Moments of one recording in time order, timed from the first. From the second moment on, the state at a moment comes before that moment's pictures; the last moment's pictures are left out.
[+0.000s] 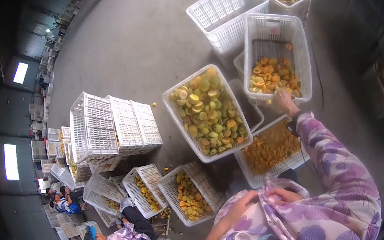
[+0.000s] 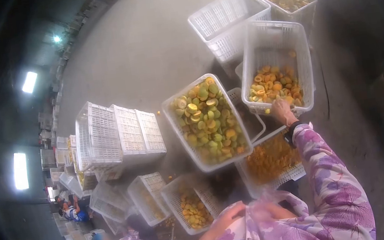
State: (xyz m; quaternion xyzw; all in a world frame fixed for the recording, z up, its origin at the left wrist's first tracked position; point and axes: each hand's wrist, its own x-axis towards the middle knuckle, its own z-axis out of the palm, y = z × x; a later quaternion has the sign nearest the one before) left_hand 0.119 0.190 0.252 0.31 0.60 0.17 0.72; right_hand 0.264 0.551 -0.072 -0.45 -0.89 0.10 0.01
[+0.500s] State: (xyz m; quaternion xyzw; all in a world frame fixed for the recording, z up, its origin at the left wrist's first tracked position) left_hand 0.130 0.215 0.258 0.40 0.55 0.23 0.70; right_hand 0.268 0.545 -0.059 -0.41 -0.90 0.08 0.13
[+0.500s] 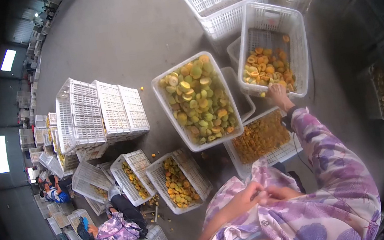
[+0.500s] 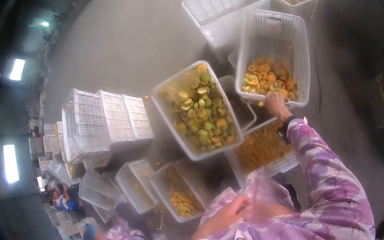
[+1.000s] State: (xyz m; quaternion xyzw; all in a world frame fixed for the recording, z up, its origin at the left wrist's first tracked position) left_hand 0.136 0.213 0.282 0.38 0.49 0.17 0.77; right_hand 0.266 0.549 -0.052 -0.44 -0.89 0.12 0.03
